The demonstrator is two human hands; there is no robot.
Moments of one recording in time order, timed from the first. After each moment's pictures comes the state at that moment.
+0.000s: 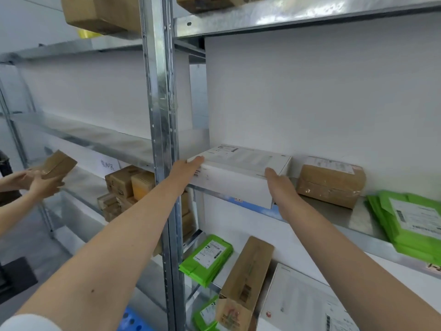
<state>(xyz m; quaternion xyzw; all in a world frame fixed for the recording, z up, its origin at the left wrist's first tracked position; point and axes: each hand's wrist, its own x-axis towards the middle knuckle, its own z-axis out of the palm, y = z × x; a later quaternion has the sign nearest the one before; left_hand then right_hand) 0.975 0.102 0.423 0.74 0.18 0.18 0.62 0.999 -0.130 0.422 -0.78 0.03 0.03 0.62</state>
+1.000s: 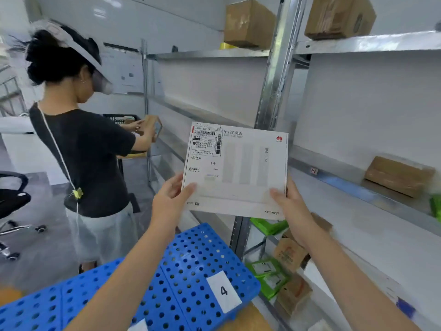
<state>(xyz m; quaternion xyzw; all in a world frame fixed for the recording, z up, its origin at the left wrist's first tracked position) 0.523 0.087 0.351 0.58 0.24 0.43 0.65 0.699 -0.101 0.375 -0.70 -0.31 0.13 0.64</state>
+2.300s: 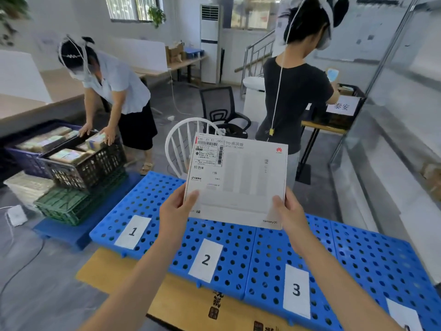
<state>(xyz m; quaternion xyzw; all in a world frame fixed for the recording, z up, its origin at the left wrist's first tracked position) 0.126 0.065 0.235 0.39 0.54 0.61 0.42 0.372 0.098 0.239 -0.56 -0.52 0.45 0.46</state>
